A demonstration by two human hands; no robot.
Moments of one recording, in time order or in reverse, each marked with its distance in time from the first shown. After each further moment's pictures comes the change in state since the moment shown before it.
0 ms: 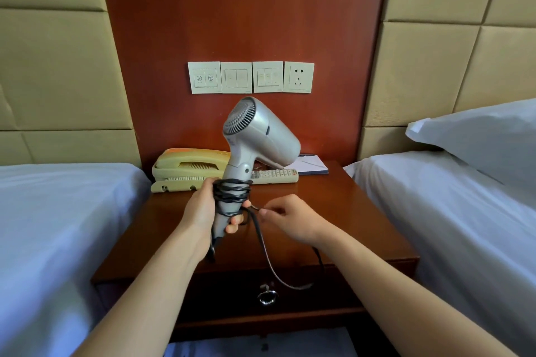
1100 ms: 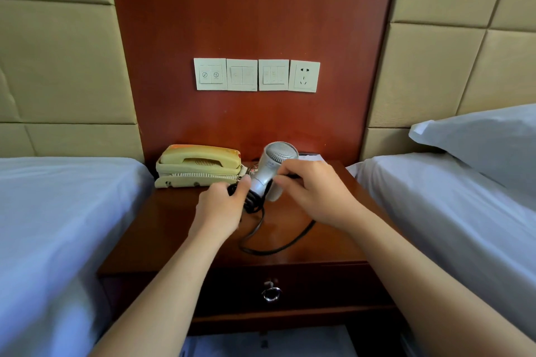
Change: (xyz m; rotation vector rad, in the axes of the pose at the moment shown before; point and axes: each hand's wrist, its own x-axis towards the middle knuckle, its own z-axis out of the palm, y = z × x) left_hand 0.010 -0.012 -0.011 1.024 0.368 0.292; right_hand -0.019 -0.046 -0.041 -0.282 0.292 -0.322
